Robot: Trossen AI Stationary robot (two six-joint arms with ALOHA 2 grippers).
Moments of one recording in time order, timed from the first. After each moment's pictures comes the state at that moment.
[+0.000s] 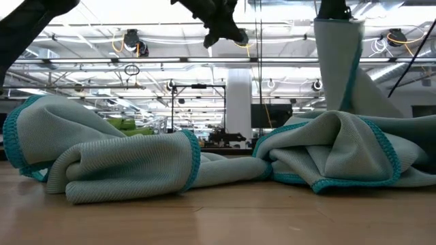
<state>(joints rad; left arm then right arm) 0.46 2.02 2.27 -0.97 0.35 -0.03 -0.77 1.29 1.77 -1.52 -0.29 -0.04</state>
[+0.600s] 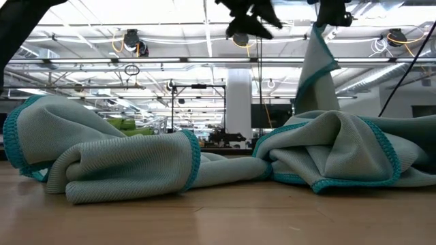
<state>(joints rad) 0.15 2.04 2.11 -0.69 -0.02 -0.08 -0.73 1.29 1.69 -1.48 -0.32 0.05</state>
